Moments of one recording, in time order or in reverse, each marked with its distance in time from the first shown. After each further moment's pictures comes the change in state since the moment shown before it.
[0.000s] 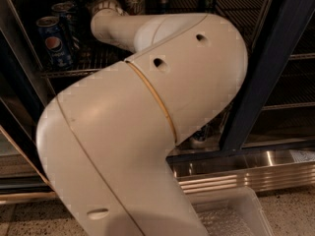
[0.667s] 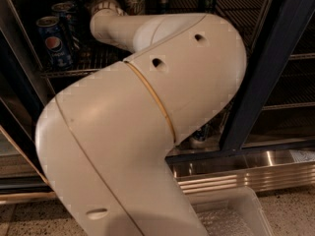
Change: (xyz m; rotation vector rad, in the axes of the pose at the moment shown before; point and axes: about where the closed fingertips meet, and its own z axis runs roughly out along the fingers) arm 0.000 0.000 0.000 0.000 0.000 0.000
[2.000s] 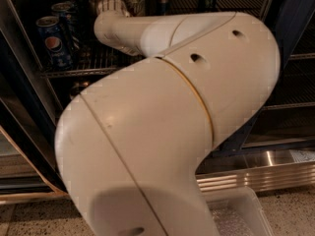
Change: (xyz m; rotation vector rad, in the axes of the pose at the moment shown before) arm -0.012 -0.018 -0.026 0.051 -0.048 0.147
